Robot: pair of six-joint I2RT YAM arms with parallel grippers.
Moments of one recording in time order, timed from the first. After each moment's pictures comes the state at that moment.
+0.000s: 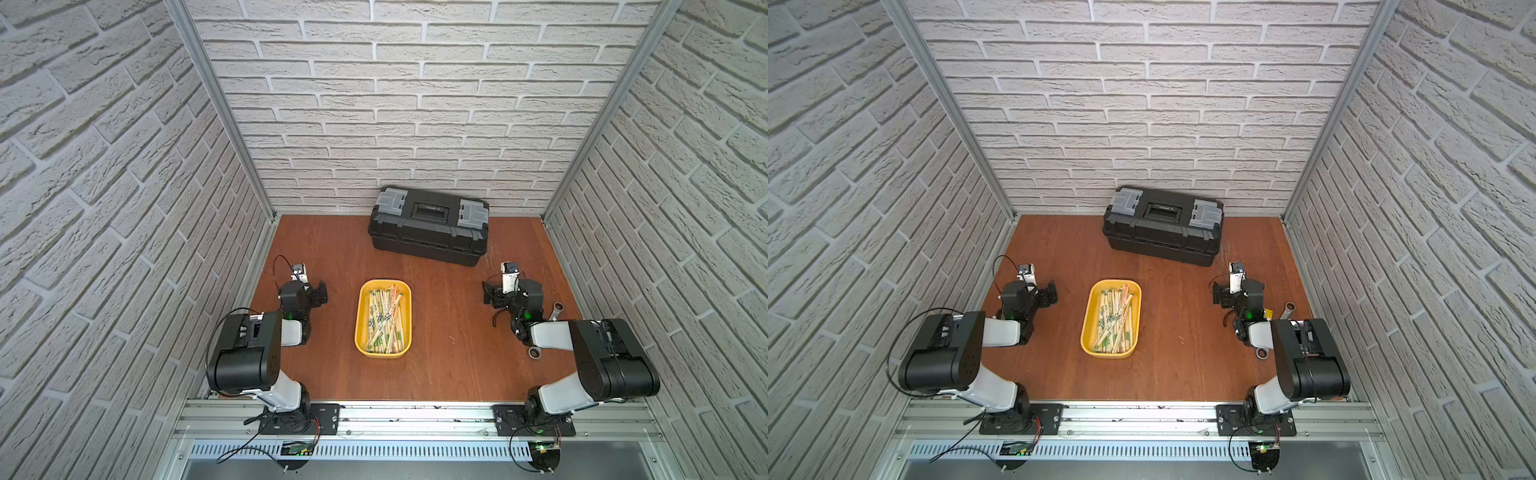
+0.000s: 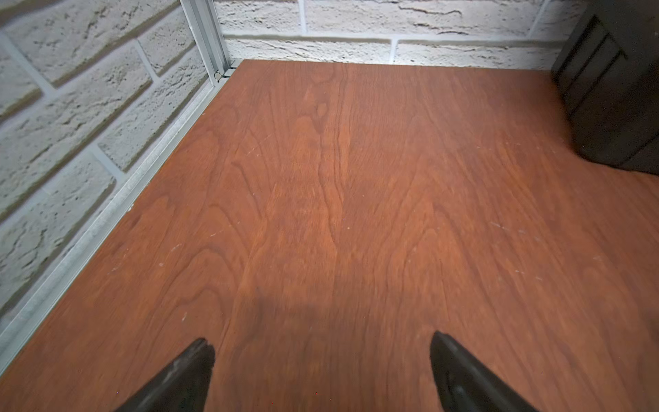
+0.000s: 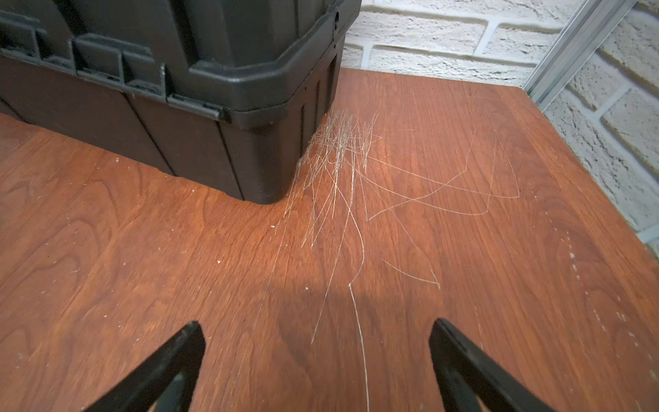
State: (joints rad) left arm 0.06 1.56 0.36 0.74 -0.09 0.01; right arm -0.03 1.52 0.38 0.67 -0.03 -0.06
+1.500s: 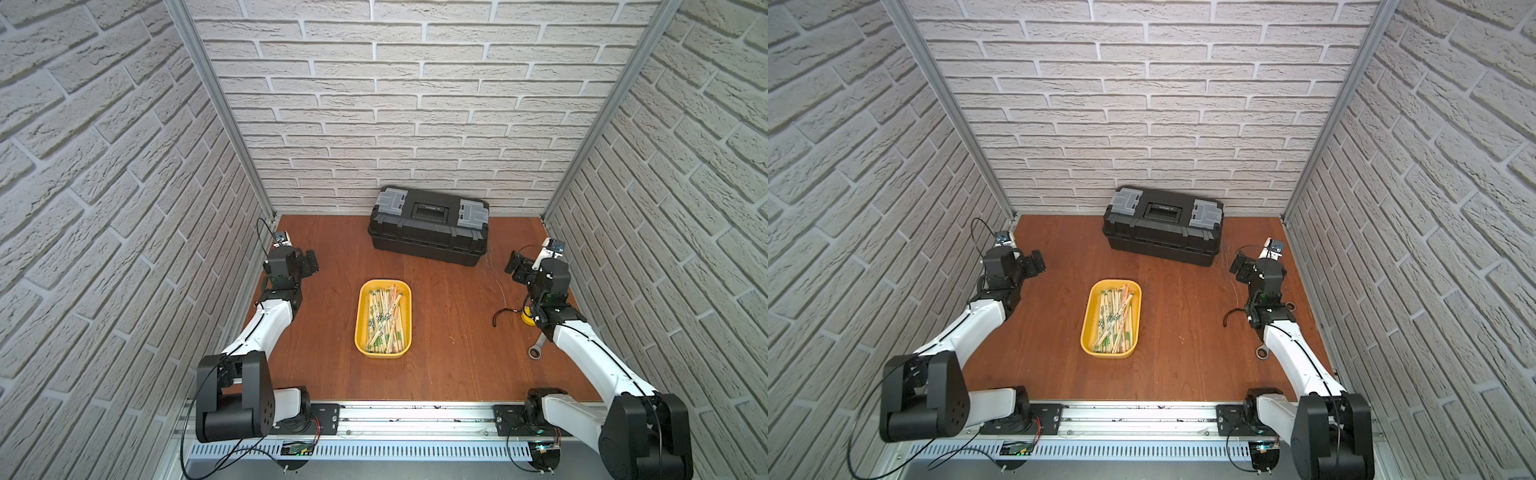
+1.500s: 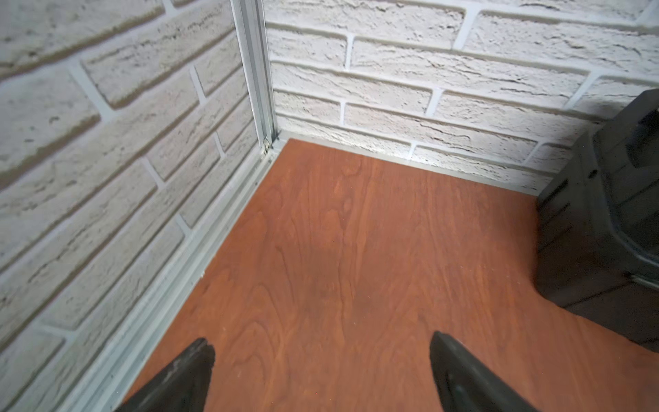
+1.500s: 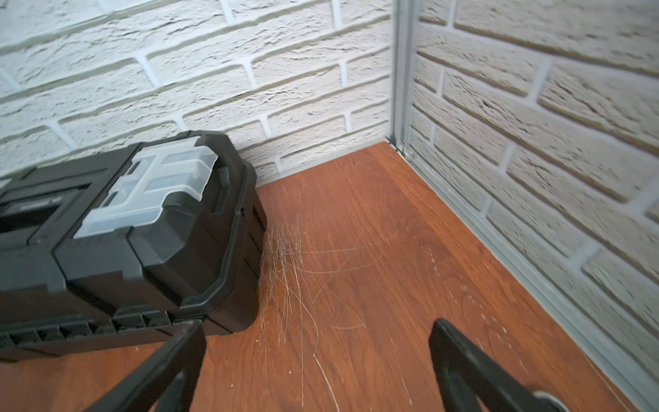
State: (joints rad) left arm 0.03 1.28 0.76 0.03 -0.19 -0.17; right arm -0.04 1.09 0.66 0.04 0.25 0.34
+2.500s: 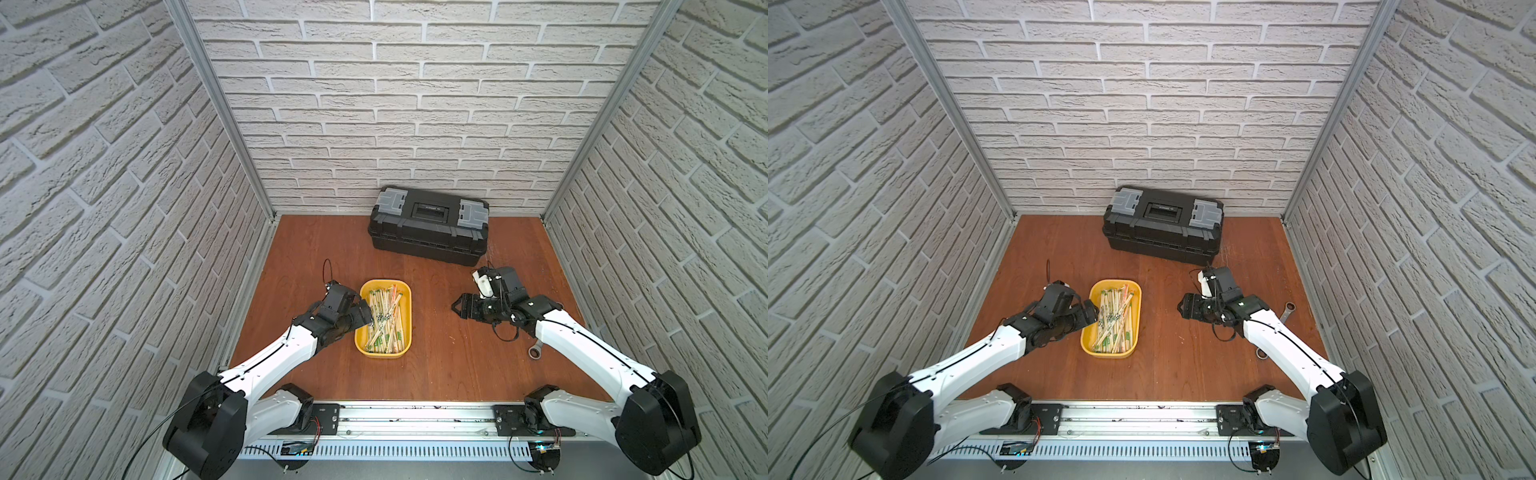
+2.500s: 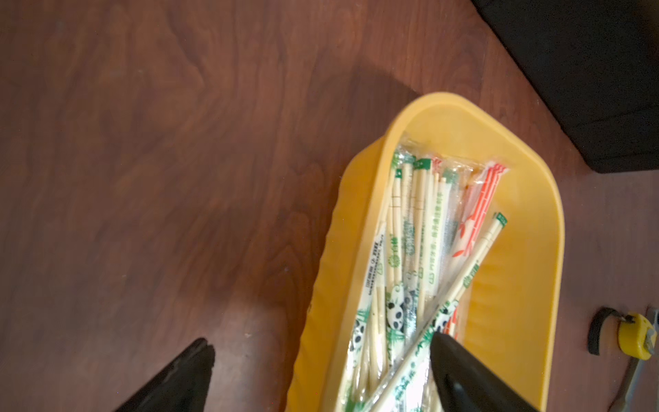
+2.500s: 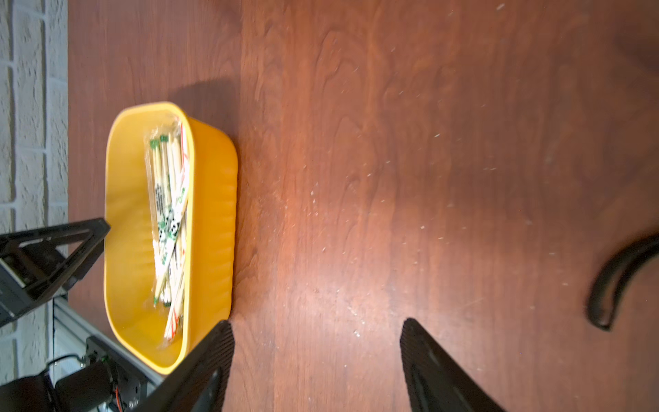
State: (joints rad) left arm -0.54 1.15 0.56 -0.35 -0.05 -0.84; right arm 0.37 1.19 0.78 -0.58 -0.23 0.57
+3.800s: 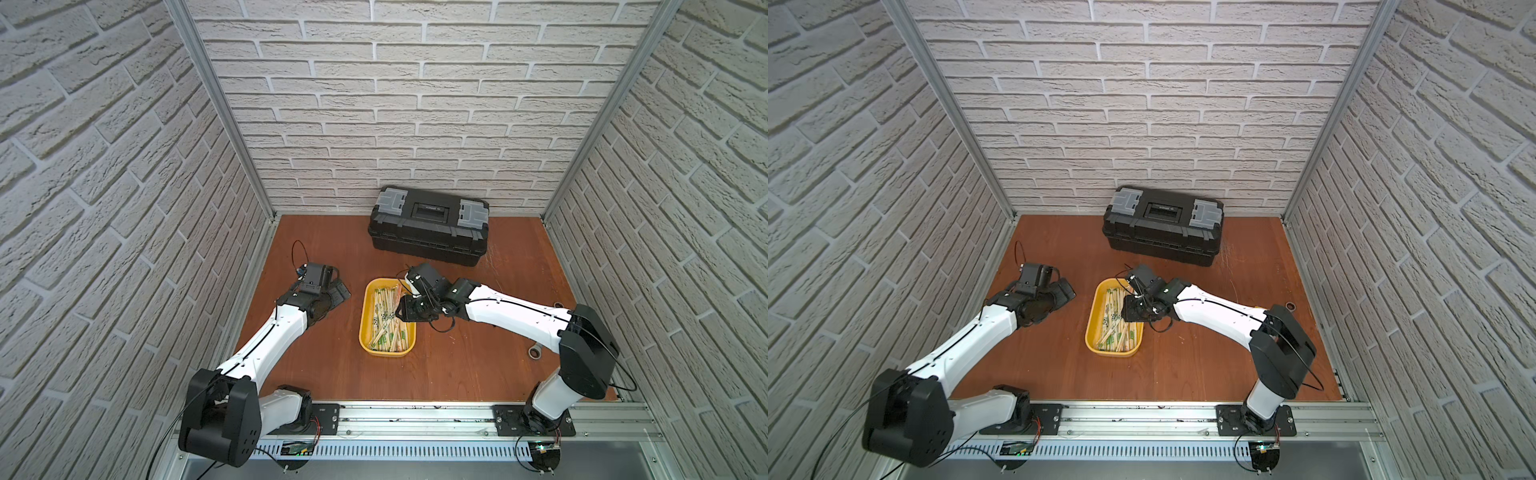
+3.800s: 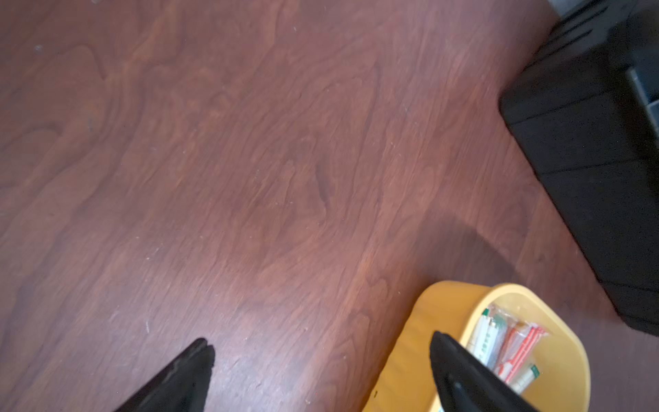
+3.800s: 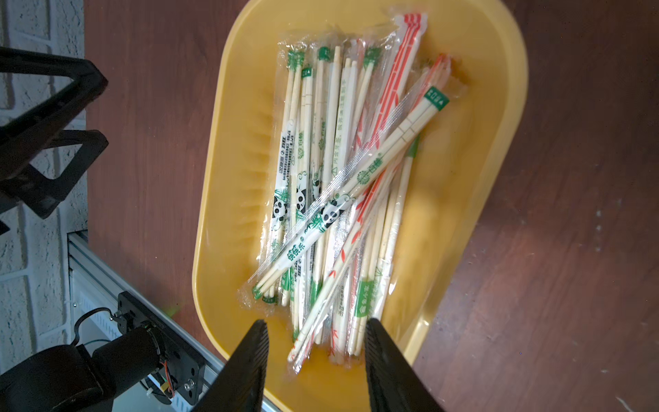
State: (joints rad) left arm -0.25 1.21 0.76 -0.55 -0.08 -0.79; right arm 0.81 1.68 1.22 -0.58 -0.14 0.77
